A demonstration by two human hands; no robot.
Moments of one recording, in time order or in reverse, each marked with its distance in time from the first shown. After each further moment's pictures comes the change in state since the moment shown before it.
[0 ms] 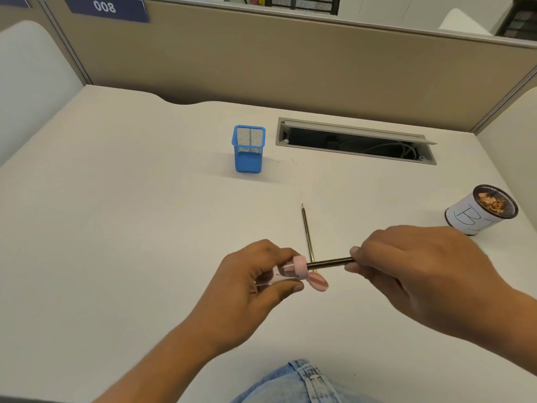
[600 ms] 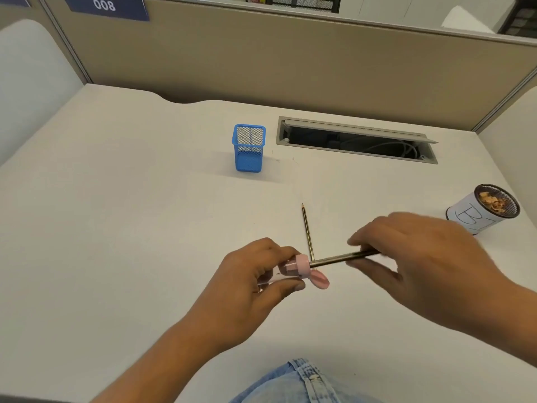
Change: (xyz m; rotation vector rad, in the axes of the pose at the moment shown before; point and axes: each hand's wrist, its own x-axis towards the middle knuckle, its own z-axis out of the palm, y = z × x) left_hand 0.002 0.001 0.000 0.061 -0.014 0.016; right_hand 0.009 0.002 -0.005 0.052 -0.025 0.091
